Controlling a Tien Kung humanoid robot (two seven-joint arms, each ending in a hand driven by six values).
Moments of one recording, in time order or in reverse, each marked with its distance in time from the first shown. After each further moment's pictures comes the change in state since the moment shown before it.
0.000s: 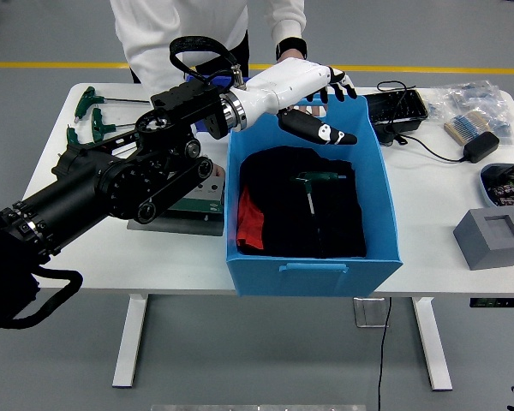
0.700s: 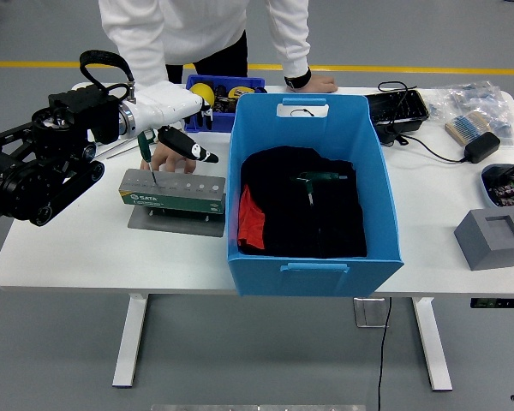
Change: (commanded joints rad) left arm 0.037 0.339 0.152 -0.014 0.092 -0.107 0.032; right arm -0.020 0.008 0.006 0.000 0.012 -0.004 0.000
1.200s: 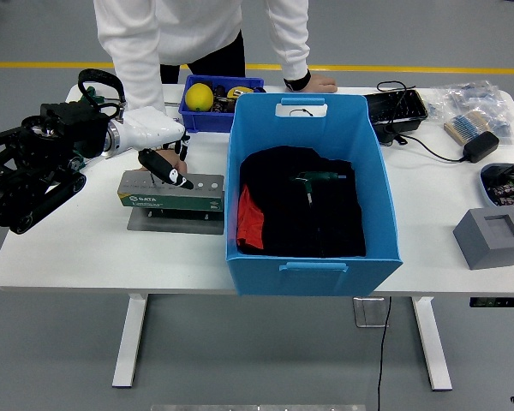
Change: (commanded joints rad) left arm -0.005 0.035 0.106 0.017 0.038 -0.080 0.018; right arm -0.006 0.003 -0.003 0.000 0.013 -0.001 0.002
